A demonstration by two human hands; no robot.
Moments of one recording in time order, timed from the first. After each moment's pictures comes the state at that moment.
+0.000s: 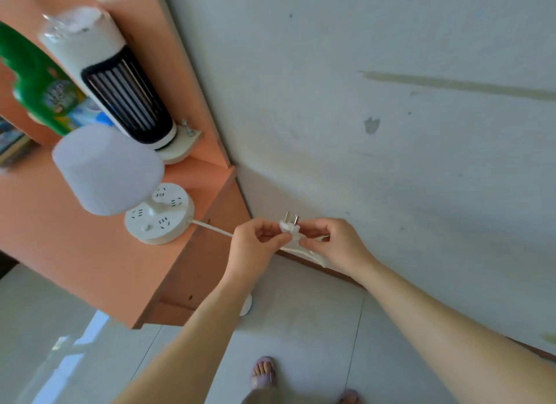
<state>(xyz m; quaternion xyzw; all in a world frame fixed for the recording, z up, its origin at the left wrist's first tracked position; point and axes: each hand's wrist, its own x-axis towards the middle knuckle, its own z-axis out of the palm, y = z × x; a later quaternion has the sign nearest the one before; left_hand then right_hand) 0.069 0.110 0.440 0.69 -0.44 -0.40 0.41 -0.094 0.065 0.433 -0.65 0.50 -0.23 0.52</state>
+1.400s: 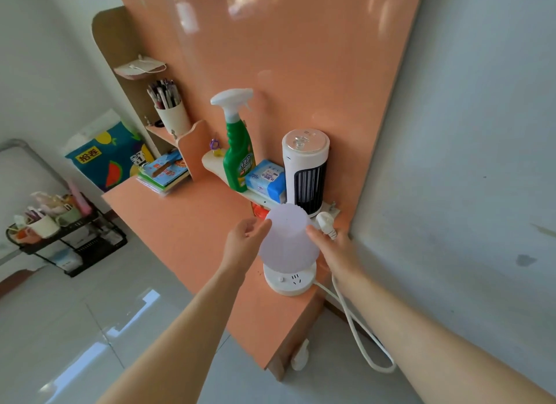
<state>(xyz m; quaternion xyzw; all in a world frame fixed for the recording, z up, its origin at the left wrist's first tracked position) 0.329 0.121 0.581 0.77 -0.26 -0.35 0.45 0.167 0.052 0.561 -0.50 0.48 -0.35 0.63</state>
